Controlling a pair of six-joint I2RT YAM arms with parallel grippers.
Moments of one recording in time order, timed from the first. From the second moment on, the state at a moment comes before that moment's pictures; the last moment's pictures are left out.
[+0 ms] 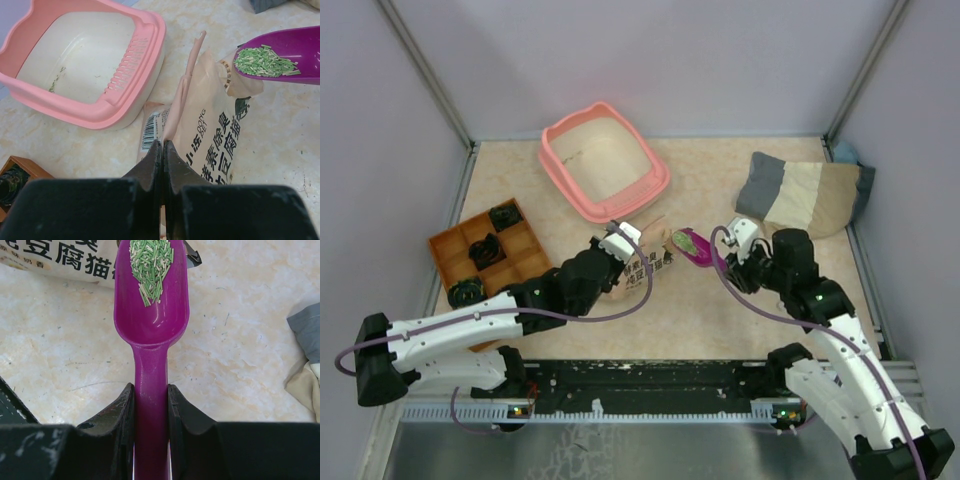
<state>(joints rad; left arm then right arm) -1.16 1.08 0.82 -0.06 -0.71 0.09 0.34 0.68 0.71 -0.64 -0.35 -0.36</state>
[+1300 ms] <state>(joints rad) -1.14 0.98 0.76 -0.07 -0.37 0.02 0.28 0.85 0.86 -0.50 -0.35 -0.26</state>
